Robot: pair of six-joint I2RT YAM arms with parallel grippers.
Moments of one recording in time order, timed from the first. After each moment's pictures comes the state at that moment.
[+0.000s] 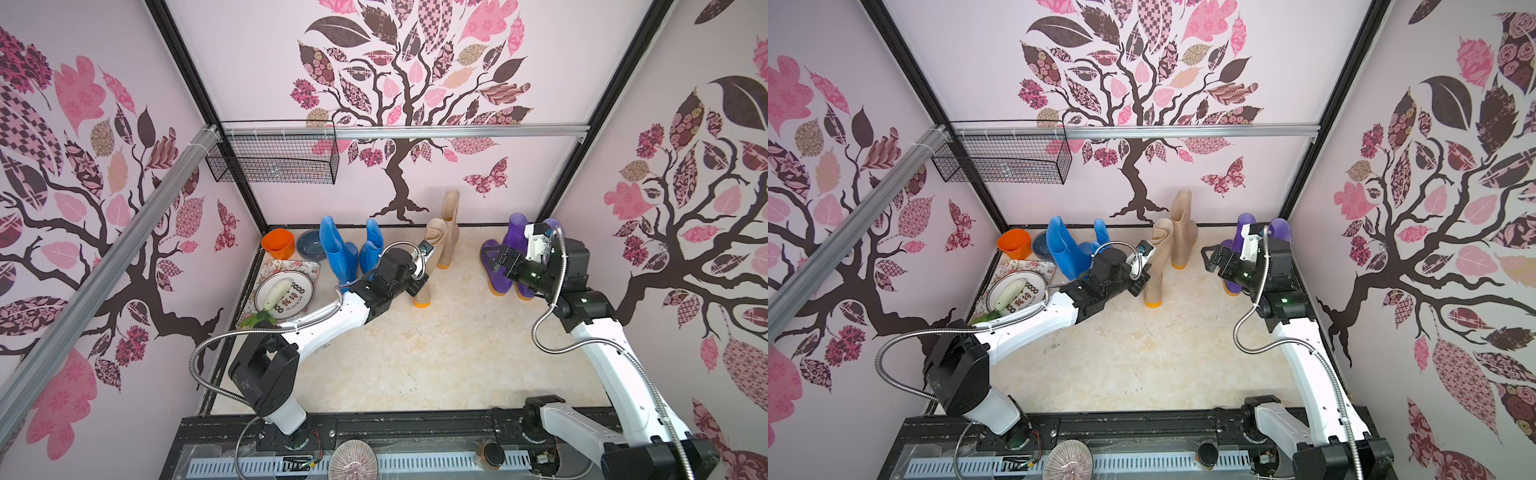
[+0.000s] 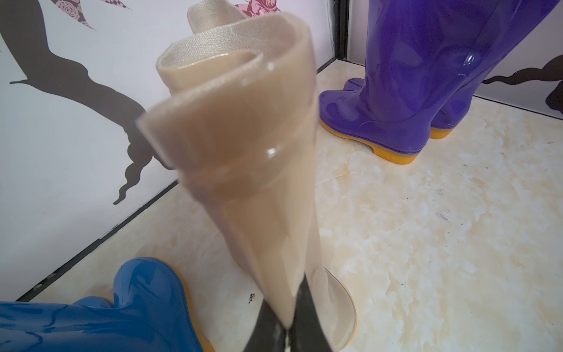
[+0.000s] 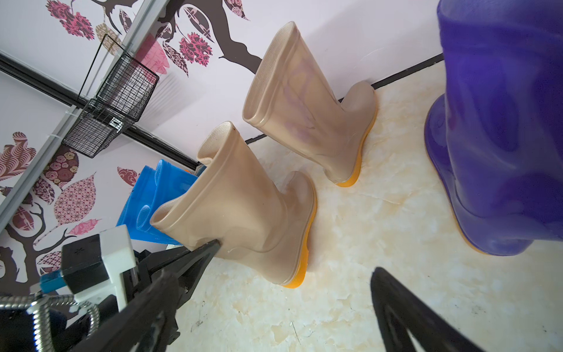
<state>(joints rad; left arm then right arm) -0.75 1.62 1.20 0.01 -0.09 0.18 0.08 1.04 1.06 -0.42 -0.38 0.55</state>
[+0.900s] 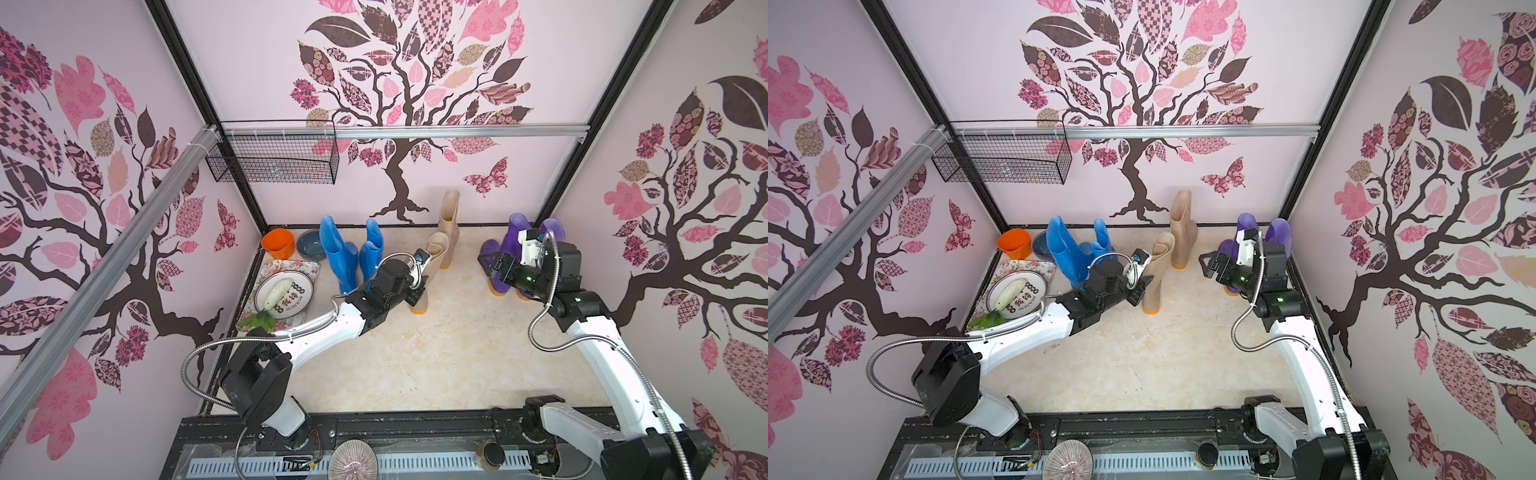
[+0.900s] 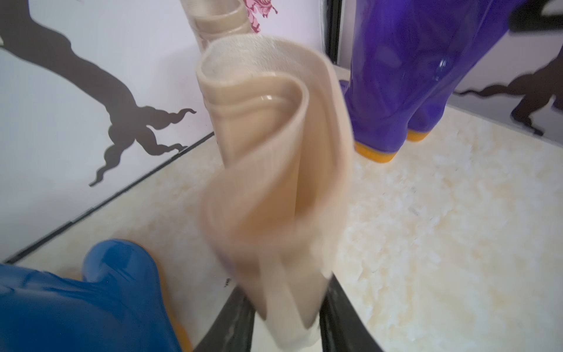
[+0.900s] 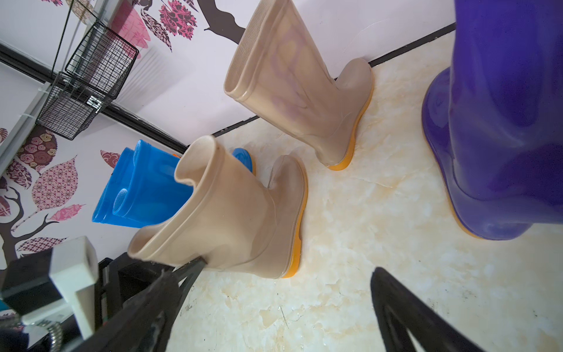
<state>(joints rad) -0.79 1.54 1.08 0.07 -0.10 0.09 0.08 1.06 1.02 -0.43 -0.40 0.52</state>
